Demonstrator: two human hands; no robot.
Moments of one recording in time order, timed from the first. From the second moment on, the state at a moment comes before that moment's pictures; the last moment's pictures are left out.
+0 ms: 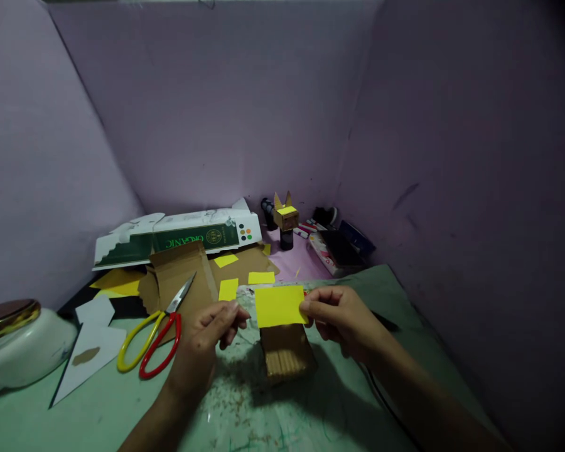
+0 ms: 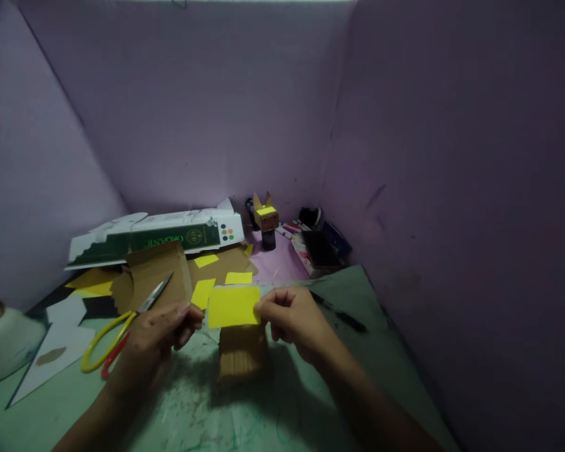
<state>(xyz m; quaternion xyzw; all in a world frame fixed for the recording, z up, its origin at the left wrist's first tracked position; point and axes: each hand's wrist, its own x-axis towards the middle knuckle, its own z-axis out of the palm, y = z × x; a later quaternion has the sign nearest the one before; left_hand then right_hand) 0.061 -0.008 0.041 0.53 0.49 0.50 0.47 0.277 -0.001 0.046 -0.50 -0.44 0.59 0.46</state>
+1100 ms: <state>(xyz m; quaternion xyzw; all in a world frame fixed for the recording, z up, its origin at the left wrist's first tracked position) 0.066 -0.015 0.023 0.52 0.49 0.42 0.56 0.285 -0.015 0.042 -0.47 -0.52 0.63 0.35</state>
